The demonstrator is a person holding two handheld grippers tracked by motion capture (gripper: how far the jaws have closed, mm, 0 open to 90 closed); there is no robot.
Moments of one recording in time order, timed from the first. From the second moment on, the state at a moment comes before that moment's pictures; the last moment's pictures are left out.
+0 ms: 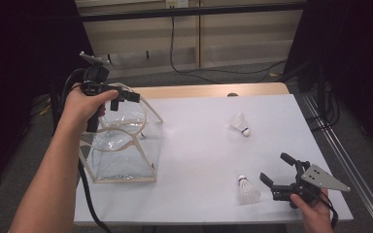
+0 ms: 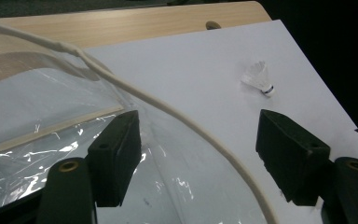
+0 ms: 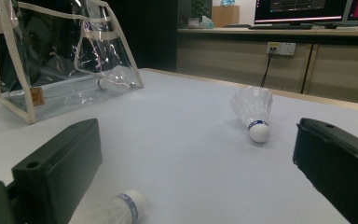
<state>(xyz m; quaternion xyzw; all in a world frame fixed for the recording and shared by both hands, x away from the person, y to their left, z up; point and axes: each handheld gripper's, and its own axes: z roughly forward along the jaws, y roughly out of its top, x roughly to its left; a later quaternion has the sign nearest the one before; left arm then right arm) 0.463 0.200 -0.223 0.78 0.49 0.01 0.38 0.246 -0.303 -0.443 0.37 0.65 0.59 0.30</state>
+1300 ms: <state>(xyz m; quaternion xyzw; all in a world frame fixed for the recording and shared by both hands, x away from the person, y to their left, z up) 0.433 0.154 -0.216 0.83 0.39 -0.02 0.39 0.246 -0.303 -0.444 0.37 0.65 0.59 0.30</state>
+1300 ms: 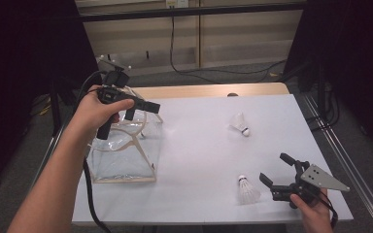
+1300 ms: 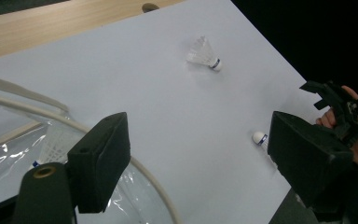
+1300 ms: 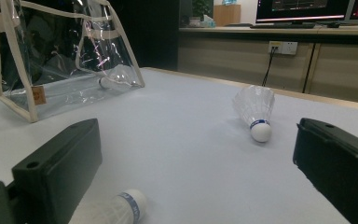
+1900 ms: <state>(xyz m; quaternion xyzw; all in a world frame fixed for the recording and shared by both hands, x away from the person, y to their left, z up) 0.421 0.127 -0.229 0.85 0.36 -0.04 0.39 0.246 -0.302 -0.444 0.37 0.65 0.59 0.30</state>
